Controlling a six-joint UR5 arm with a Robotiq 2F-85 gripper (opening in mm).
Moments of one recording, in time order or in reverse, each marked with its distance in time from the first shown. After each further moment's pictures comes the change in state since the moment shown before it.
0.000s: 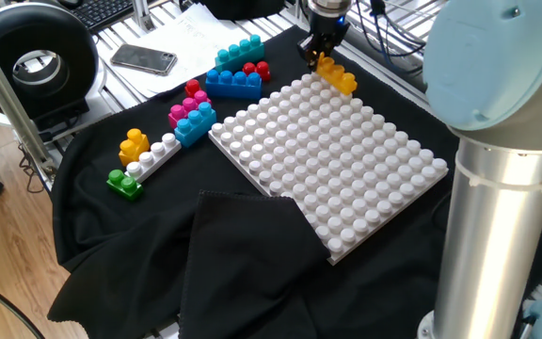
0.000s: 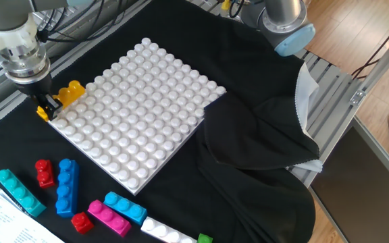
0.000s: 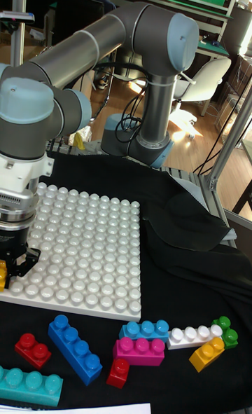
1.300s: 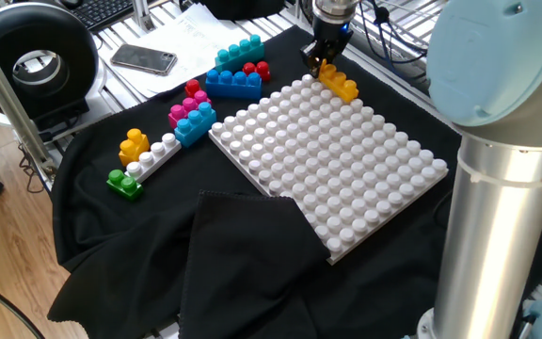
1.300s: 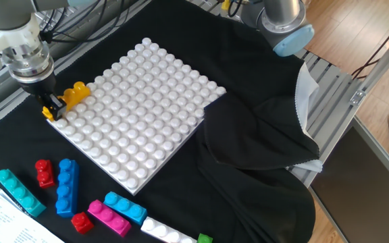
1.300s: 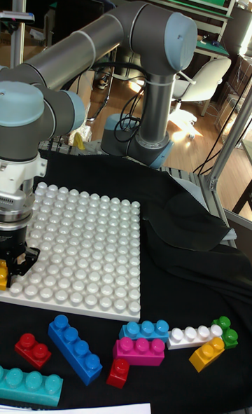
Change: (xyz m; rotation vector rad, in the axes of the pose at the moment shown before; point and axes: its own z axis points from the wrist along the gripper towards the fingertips) arm 0.015 -0.002 0.011 -0.033 0.019 0.015
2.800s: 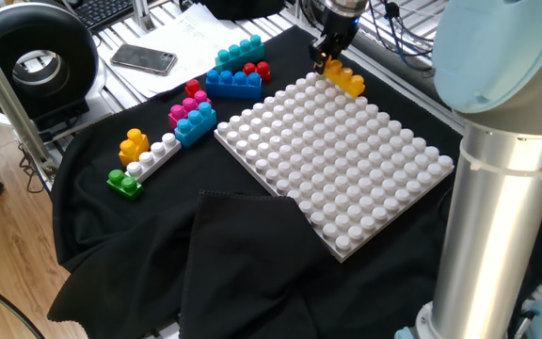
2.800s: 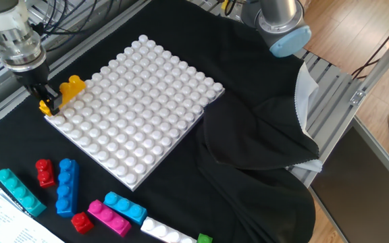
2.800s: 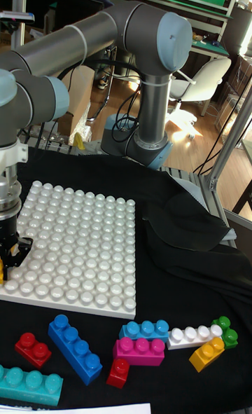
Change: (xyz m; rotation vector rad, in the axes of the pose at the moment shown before) arm 0.001 -0.006 -0.014 -0.094 0.002 -0.073
